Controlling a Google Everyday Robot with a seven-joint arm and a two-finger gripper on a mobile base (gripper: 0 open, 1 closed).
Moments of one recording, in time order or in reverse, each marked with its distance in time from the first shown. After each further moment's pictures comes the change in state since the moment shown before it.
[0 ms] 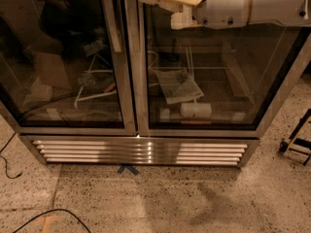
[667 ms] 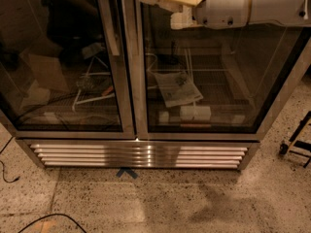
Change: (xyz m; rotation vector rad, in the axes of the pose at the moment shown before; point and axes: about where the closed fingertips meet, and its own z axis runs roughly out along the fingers) arm 0.000 0.000 0.000 0.000 0.000 0.000
